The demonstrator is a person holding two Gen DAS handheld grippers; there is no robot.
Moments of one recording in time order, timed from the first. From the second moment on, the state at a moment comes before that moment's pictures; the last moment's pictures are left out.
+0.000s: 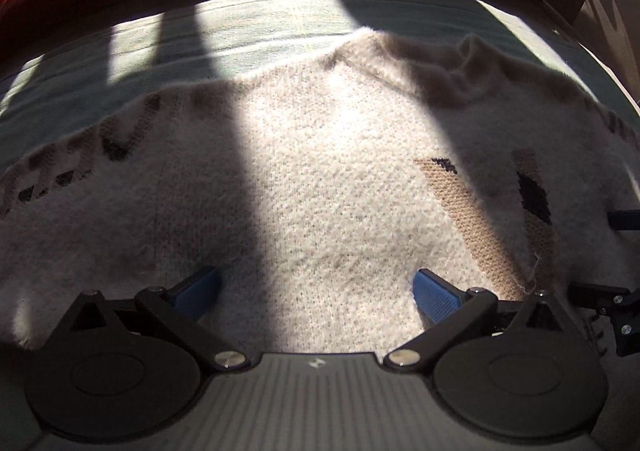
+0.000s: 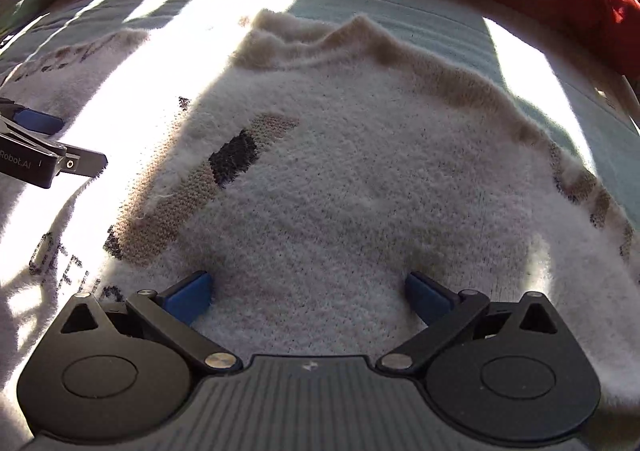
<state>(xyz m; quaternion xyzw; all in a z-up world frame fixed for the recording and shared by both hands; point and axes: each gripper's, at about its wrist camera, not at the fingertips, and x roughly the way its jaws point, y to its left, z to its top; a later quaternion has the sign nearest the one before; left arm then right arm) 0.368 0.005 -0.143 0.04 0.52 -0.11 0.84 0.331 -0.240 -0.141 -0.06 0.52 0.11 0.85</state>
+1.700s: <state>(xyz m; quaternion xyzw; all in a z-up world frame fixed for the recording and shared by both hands) 0.445 0.011 -0.142 0.01 0.46 -0.09 0.88 0.469 -0.287 -0.134 0.08 0.45 0.01 0.89</state>
